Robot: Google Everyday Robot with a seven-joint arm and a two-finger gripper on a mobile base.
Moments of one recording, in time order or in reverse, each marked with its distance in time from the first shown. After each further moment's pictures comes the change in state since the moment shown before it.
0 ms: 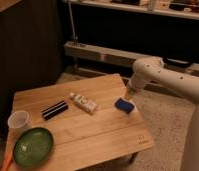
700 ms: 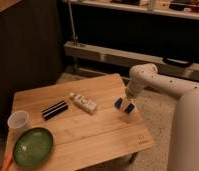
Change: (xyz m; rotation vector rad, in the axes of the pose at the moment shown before) arm 0.014 -0.008 0.056 -0.036 0.049 0.064
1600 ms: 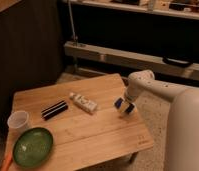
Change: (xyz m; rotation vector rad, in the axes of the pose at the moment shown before) arm -0.002 -0.006 0.040 0.017 -0.021 -0.011
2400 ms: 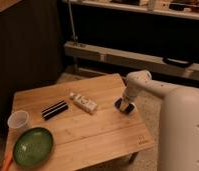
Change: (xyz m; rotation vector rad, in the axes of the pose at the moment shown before) arm -0.002 -0.003 0.012 -0.036 0.033 -0.006
